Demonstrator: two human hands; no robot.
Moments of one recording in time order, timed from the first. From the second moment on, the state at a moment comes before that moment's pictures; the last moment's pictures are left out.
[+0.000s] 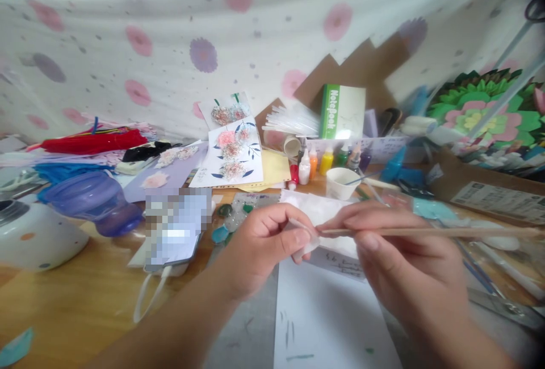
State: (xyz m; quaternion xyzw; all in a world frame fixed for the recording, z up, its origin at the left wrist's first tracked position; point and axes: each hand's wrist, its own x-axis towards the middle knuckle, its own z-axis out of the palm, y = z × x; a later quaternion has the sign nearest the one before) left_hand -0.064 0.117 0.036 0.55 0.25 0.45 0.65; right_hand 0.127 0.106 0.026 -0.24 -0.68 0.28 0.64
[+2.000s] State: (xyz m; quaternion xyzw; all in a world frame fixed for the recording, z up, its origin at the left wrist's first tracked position) left_hand -0.068 0.116 0.036 0.65 0.36 0.39 0.55; right_hand 0.128 0.105 0.048 -0.22 -0.76 0.24 0.56
